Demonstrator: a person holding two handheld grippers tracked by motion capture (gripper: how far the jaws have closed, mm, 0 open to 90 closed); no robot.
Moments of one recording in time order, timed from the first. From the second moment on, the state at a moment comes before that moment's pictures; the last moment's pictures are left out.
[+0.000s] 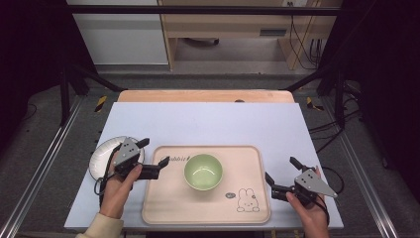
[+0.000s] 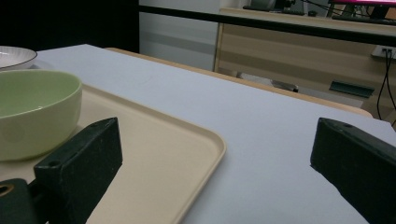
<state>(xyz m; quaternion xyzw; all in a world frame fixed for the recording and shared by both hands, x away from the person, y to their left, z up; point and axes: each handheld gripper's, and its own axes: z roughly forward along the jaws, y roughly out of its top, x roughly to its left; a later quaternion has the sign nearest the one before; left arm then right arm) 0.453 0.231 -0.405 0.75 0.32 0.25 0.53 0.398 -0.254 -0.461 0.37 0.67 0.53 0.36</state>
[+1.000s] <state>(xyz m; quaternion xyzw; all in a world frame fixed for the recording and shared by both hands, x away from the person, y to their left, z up) 0.444 0.275 -0.414 0.71 0.35 0.26 0.56 0.398 -0.253 -0.461 0.37 0.67 0.53 0.36</state>
